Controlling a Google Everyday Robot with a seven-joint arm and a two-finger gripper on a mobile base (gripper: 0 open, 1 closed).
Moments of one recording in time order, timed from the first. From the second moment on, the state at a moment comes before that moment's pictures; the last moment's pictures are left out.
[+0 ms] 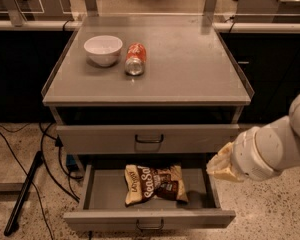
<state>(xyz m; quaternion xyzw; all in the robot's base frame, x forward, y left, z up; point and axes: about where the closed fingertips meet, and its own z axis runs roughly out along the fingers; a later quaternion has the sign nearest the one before) 0.401 -0.170 0.769 -0.57 0.78 0.10 0.23</state>
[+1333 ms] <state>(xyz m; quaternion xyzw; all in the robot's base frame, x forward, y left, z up) 0.410 -0.135 0.649 -0.58 0.75 0.10 0.31</state>
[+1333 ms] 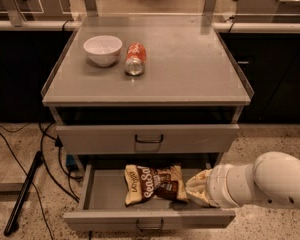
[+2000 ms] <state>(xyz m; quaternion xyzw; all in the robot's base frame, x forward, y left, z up) 0.452 -0.127 0.597 -0.58 0.74 0.05 0.33</state>
